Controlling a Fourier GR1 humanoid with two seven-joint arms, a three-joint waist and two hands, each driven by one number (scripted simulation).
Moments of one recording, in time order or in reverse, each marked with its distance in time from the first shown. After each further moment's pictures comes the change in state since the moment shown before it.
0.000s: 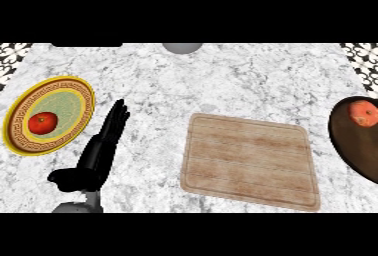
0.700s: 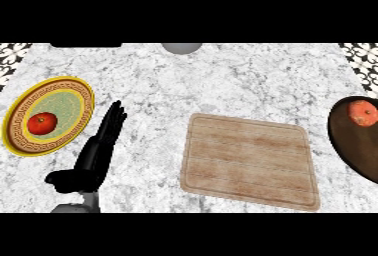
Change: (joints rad) left arm 0.010 0.001 0.022 0.015 -0.002 -0.014 -0.024; right arm 0.197 0.038 0.074 -0.141 -0.051 -0.023 -0.068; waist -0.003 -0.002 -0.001
